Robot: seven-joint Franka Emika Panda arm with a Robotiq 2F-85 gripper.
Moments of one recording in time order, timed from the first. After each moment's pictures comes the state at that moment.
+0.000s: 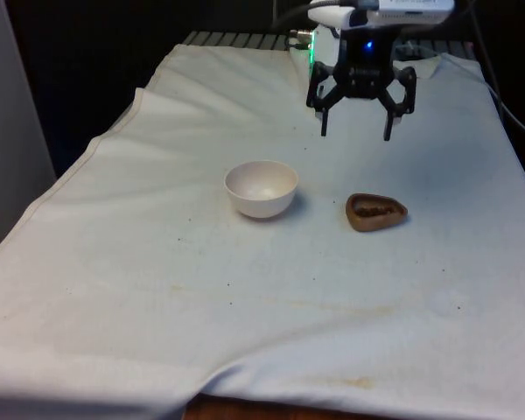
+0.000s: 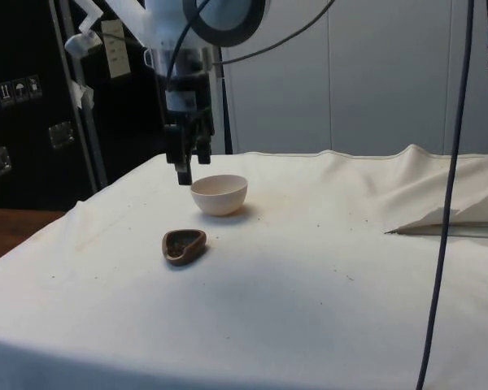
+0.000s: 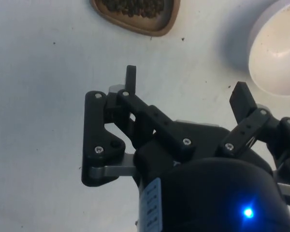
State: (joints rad) arm 0.02 0.27 0.05 -2.15 -0.12 2.48 0.11
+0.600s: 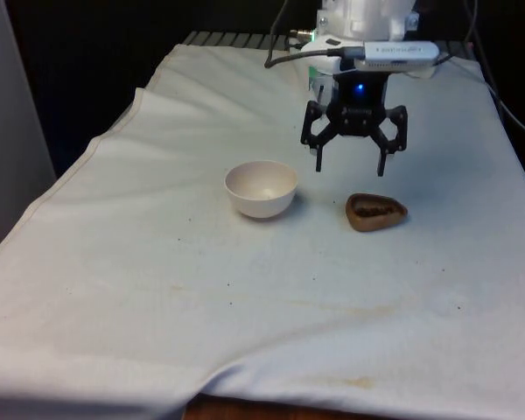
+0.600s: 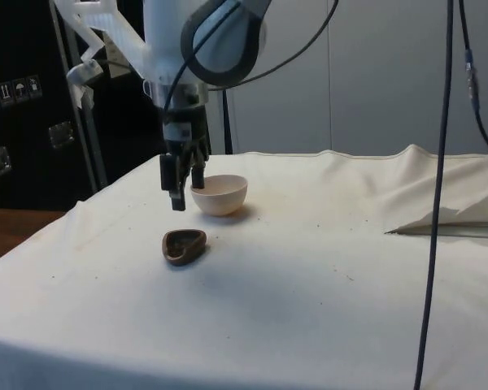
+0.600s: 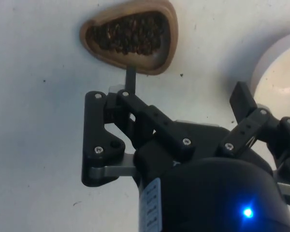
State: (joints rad) arm 0.02 0.40 0.04 -2.11 -0.12 2.60 0.10
